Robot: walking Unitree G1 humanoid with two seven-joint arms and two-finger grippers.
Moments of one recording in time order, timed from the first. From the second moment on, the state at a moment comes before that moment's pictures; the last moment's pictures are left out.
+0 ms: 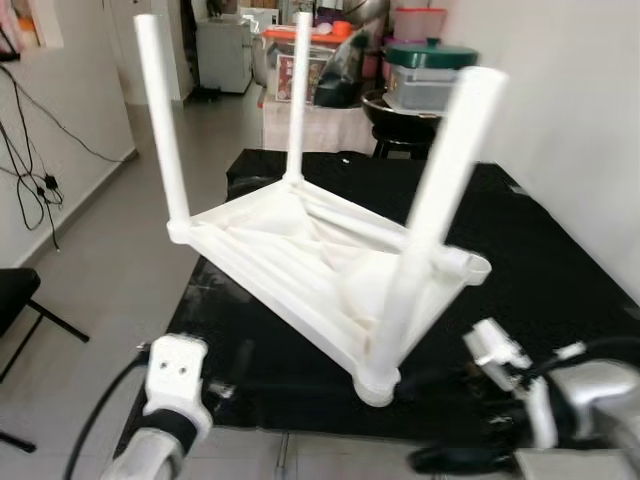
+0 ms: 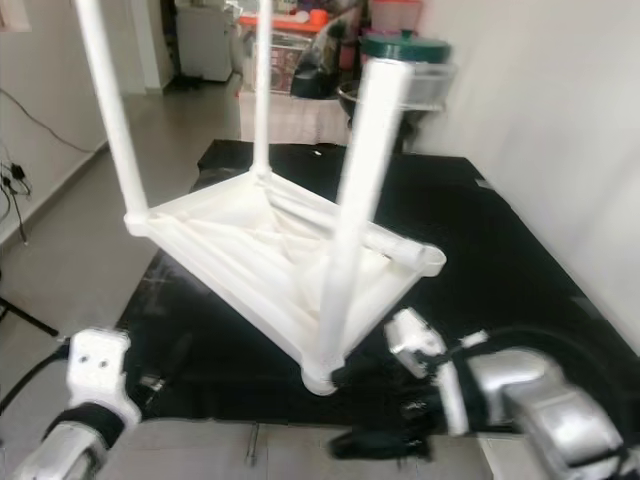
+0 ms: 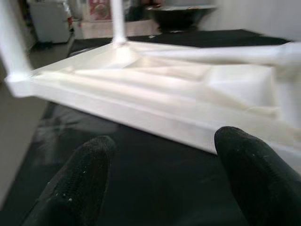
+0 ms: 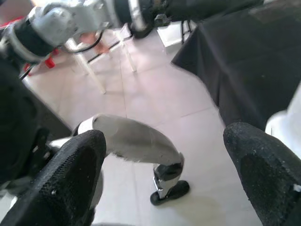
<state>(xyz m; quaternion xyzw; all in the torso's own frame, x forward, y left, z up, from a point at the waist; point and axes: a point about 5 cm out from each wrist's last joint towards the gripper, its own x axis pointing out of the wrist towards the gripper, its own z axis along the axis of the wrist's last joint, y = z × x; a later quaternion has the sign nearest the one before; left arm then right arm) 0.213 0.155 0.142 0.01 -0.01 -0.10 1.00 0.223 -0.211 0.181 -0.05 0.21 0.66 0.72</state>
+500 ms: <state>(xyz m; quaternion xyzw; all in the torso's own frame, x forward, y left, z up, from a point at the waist) 0.212 0.155 0.140 0.01 -0.01 -0.09 1.00 0.284 -0.219 0.178 -0.27 0.16 0.48 0.82</state>
